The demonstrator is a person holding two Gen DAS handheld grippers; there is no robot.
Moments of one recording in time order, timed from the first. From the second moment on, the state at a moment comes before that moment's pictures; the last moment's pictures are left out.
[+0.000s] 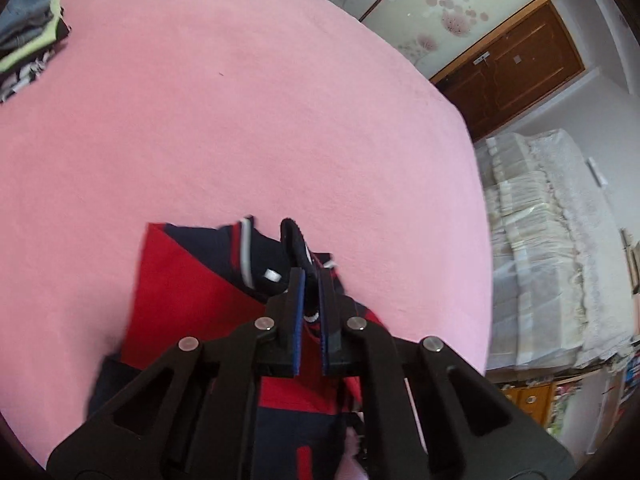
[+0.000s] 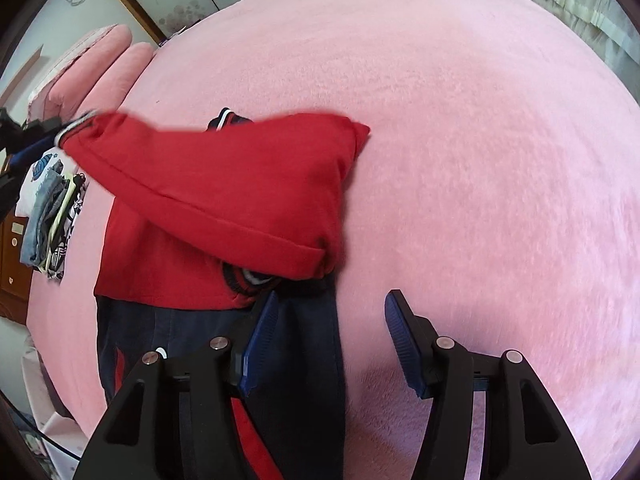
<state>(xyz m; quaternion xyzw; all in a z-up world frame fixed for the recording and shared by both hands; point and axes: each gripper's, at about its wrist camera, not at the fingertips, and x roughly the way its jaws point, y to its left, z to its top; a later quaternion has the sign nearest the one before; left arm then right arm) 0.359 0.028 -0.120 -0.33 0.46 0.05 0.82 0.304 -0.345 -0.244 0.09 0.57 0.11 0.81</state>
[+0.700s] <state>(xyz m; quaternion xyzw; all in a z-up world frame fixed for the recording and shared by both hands) 0.319 0.039 -0.240 -0.25 0.60 0.11 0.75 0.319 -0.352 -0.259 0.16 0.55 0.13 0.81</state>
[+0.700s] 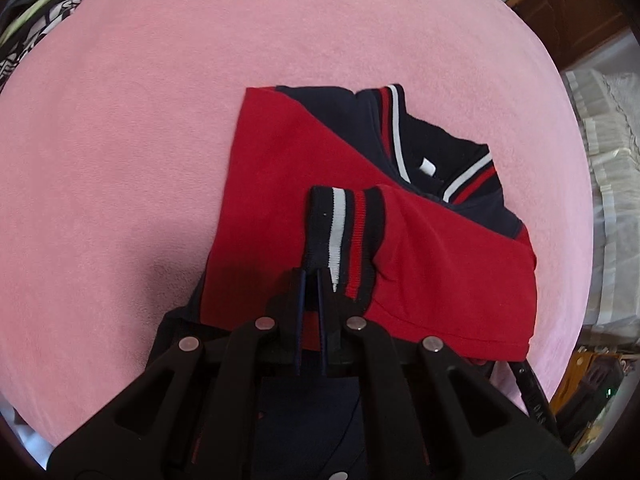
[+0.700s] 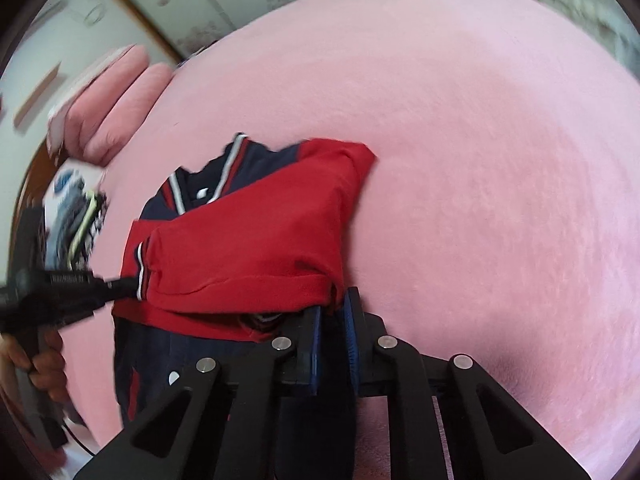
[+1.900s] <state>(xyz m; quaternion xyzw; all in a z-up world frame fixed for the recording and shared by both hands) 0.353 -0.035 -0.260 -0.15 0.62 0.03 0.77 0.353 -0.334 -0.260 0.09 0.59 0.09 0.80</state>
